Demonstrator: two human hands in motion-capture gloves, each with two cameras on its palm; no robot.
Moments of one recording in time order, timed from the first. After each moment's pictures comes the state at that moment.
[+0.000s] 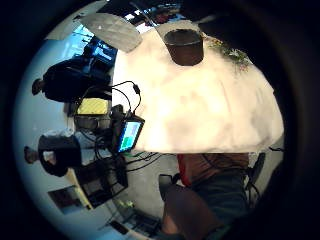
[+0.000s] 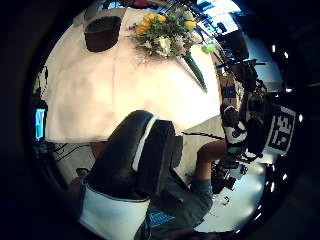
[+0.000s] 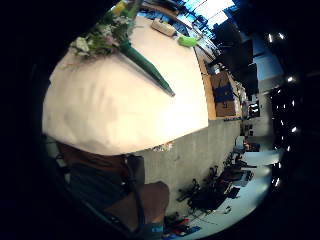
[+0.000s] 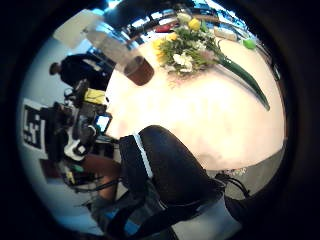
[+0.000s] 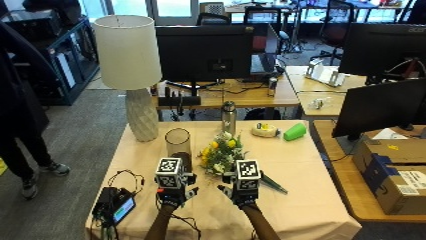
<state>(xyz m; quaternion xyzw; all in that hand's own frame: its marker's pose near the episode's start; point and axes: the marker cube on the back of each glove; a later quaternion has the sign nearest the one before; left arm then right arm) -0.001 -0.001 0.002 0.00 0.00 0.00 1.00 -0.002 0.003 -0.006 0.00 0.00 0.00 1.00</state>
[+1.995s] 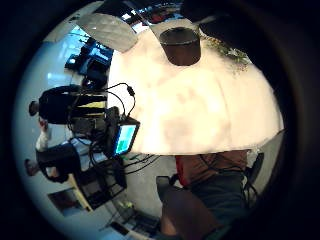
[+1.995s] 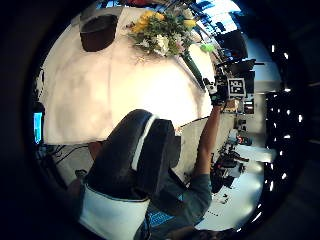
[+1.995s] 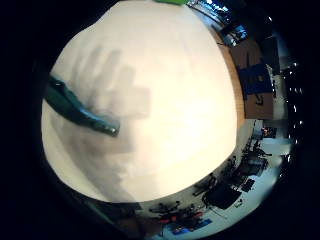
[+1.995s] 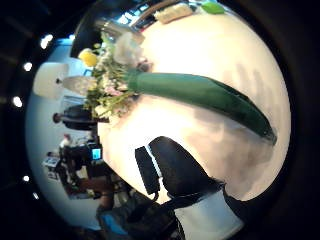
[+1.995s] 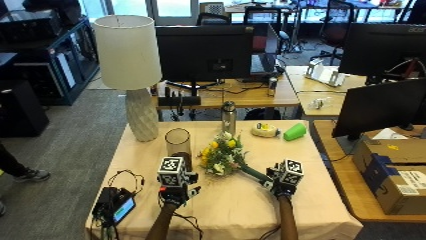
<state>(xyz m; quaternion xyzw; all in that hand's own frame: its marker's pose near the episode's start) 0.004 -0.011 0.008 -0.01 0.00 0.00 1.00 0.193 -0.061 0.096 -0.01 -0.09 0.09 0.99</state>
